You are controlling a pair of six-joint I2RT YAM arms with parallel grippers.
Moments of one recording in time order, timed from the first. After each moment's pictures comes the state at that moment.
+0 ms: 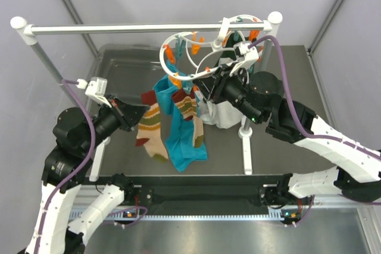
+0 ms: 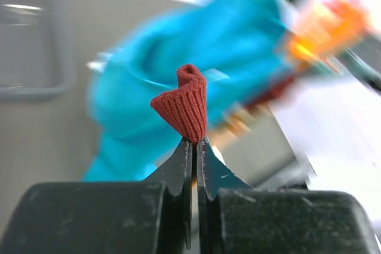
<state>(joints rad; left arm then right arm) -0.37 0.65 1.21 -0.68 0.20 -0.57 1.13 1.20 1.54 -0.36 0.42 0.50</state>
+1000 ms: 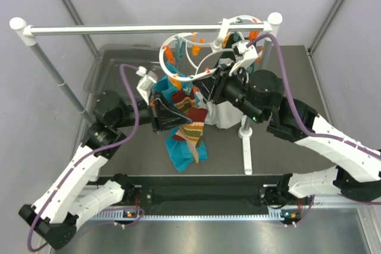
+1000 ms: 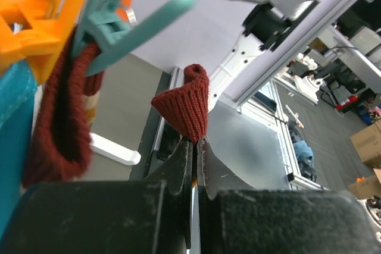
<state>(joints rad) -0.53 0.82 0.99 0.00 0.91 -0.68 1.13 1.22 1.57 -0.42 0.40 0.50</state>
